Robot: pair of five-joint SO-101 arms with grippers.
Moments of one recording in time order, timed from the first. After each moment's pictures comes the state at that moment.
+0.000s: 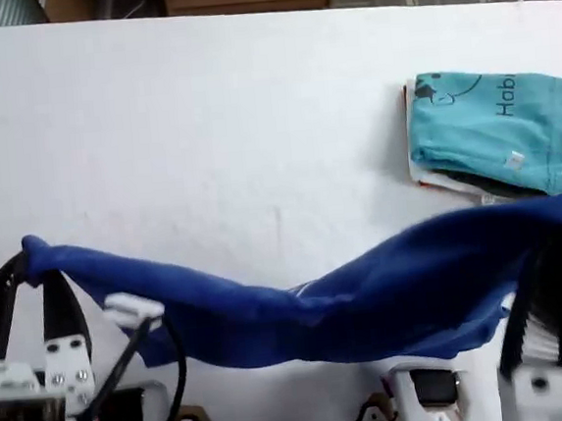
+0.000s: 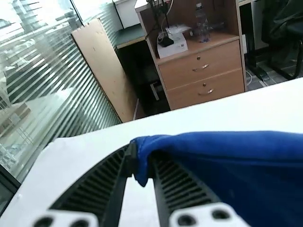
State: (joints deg) left arm -12.0 -73.9 1.4 95.1 -16.6; right arm 0.8 -46.5 -53.6 99.5 13.8
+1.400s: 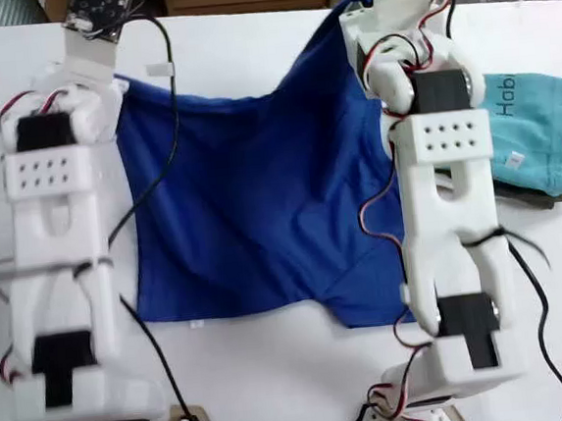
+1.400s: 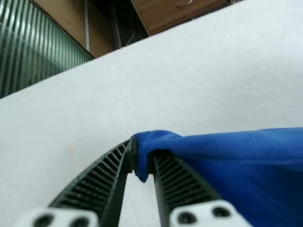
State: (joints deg) left arm -12.0 1.7 -6.2 55.5 -23.2; right arm -6.6 3.6 -17.2 47.9 13.8
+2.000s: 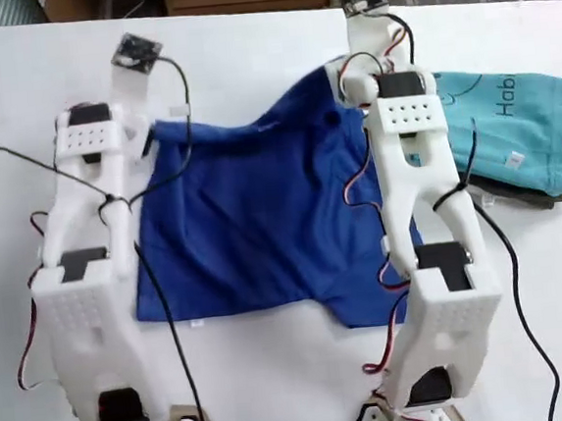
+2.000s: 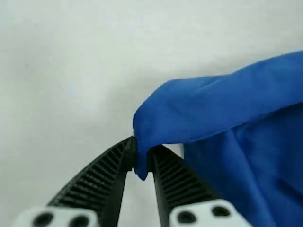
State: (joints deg) left arm -12.0 33.9 -18.1 56.9 -23.2; right arm -6.6 22.2 -16.7 45.5 13.8
